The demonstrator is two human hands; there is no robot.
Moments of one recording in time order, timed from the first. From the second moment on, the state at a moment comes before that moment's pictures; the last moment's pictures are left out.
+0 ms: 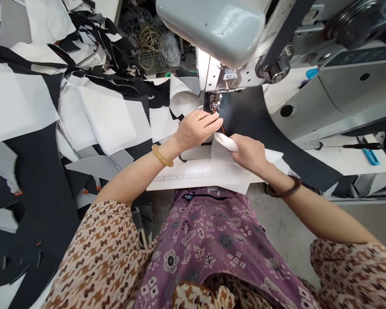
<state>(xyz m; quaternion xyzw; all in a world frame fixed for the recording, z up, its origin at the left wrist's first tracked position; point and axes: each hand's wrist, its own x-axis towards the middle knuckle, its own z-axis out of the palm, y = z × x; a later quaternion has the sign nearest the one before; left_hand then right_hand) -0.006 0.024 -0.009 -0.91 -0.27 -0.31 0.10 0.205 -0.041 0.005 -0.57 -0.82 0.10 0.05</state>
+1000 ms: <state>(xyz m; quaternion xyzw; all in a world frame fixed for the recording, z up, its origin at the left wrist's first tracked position) -0.001 0.041 -0.007 -0.90 -0.29 -0.33 0.04 0.165 -0.048 0.102 -0.40 -0.91 -0.07 -0.10</state>
